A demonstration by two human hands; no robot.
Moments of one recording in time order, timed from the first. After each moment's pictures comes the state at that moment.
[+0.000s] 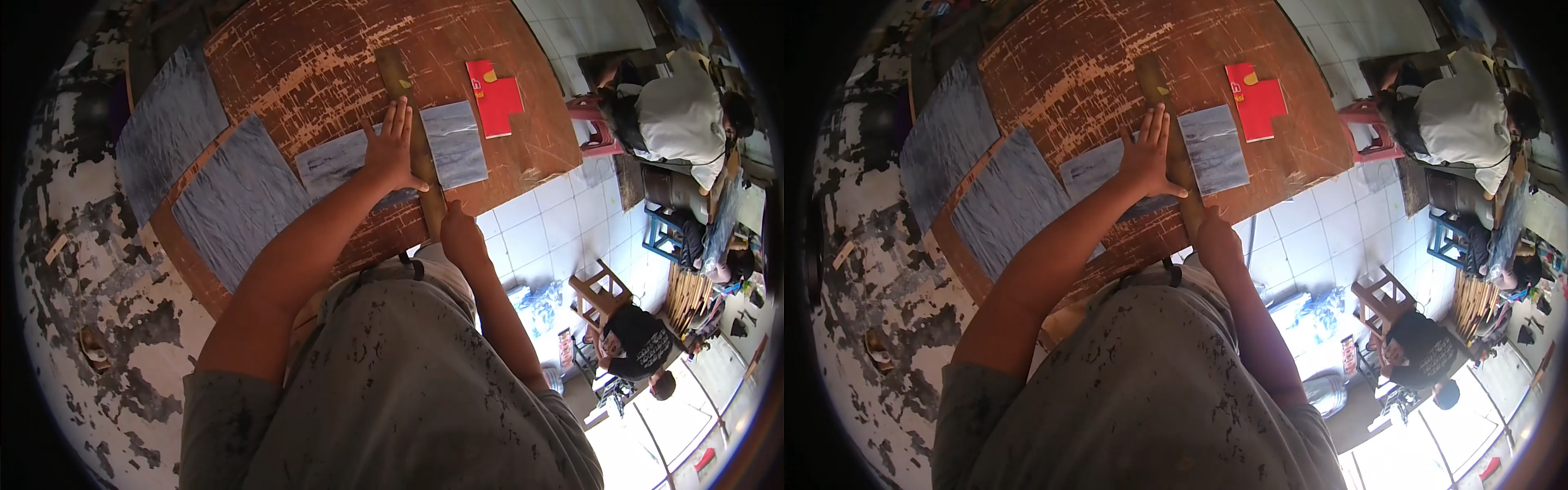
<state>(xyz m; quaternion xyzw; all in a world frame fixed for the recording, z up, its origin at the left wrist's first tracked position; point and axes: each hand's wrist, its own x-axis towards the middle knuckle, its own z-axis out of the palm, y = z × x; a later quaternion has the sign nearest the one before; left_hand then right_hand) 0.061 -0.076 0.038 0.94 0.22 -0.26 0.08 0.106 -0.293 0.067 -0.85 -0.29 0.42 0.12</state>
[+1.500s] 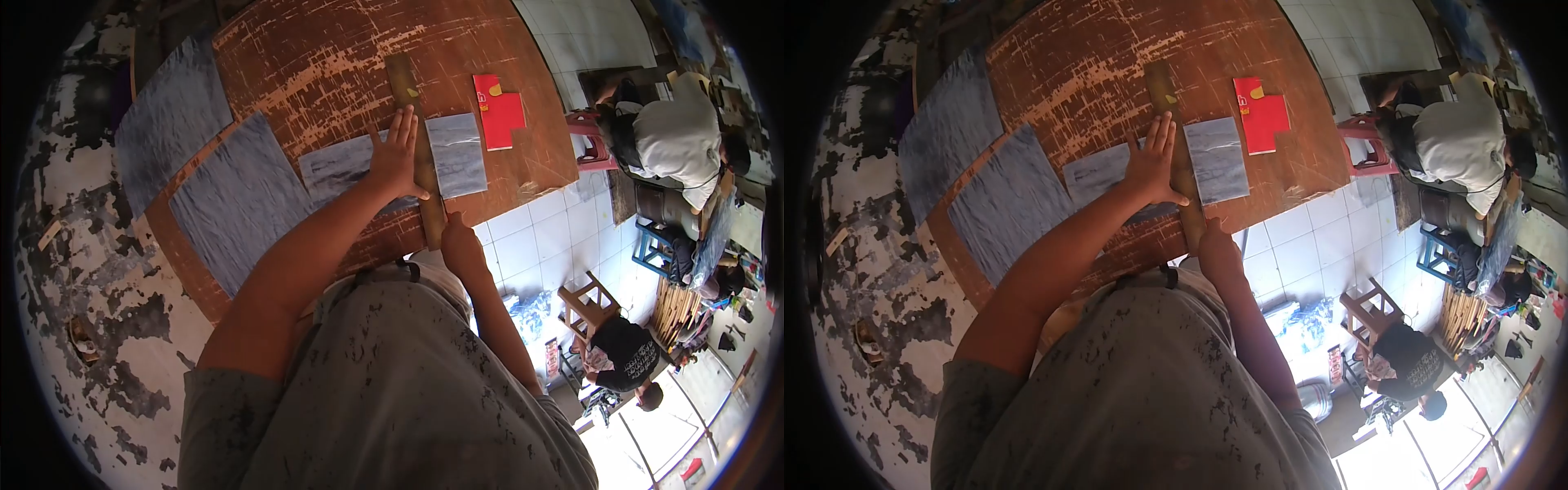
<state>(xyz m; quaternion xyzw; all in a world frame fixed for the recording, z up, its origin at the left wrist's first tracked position) 0.061 -0.076 0.038 0.94 0.22 -0.25 0.07 0.107 -0.303 0.060 -0.85 -0.29 0.43 0.10</state>
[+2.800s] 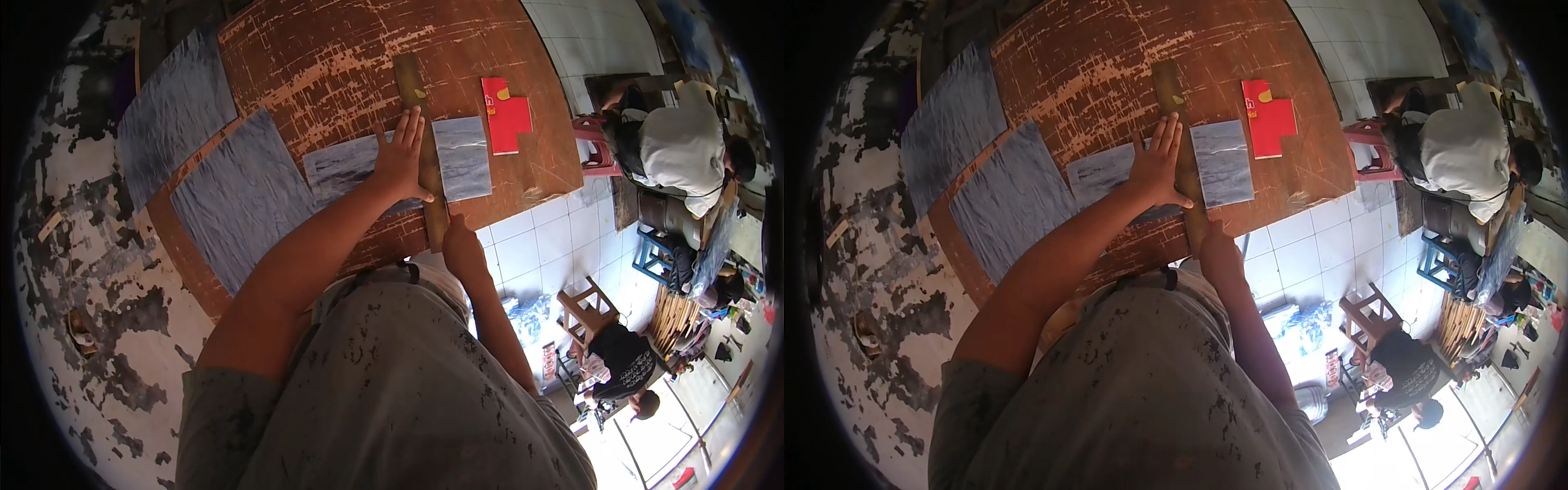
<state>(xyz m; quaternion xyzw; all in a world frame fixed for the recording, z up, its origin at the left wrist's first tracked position) 0.061 -0.073 0.040 0.94 0.22 -0.25 0.09 0.108 -0.294 0.062 -0.85 -0.27 0.44 0.10</state>
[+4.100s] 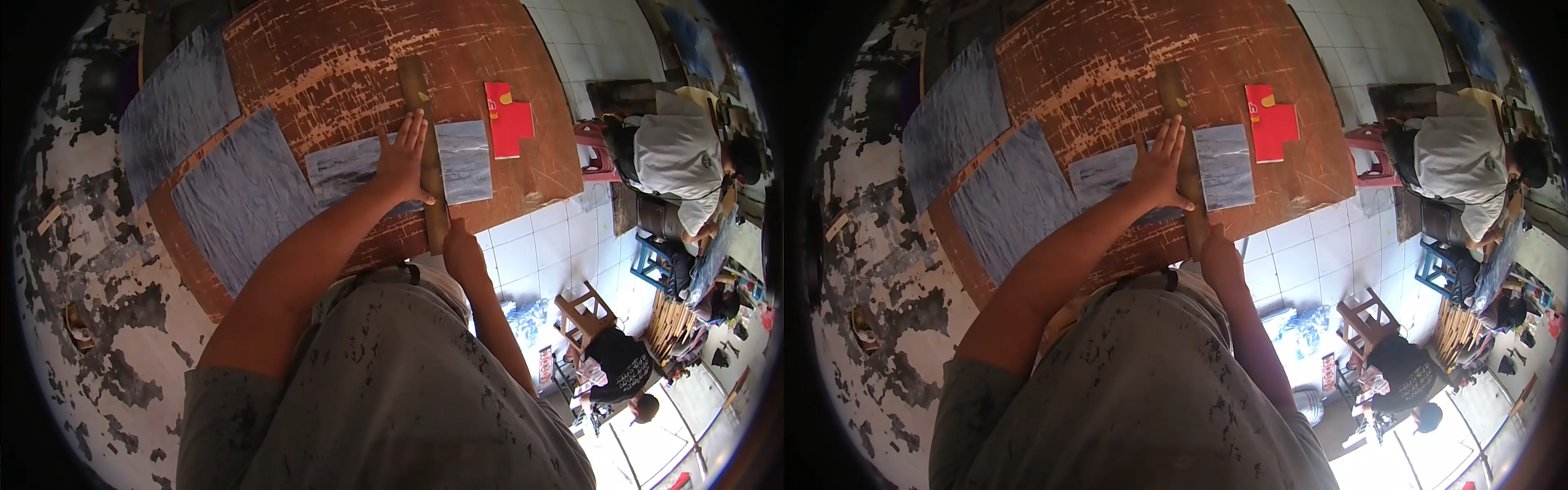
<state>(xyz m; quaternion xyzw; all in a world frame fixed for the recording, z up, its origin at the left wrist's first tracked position) 0.060 -0.074 0.041 0.94 0.22 -0.26 0.08 0.108 -0.300 0.059 -0.84 -0.29 0.44 0.09</state>
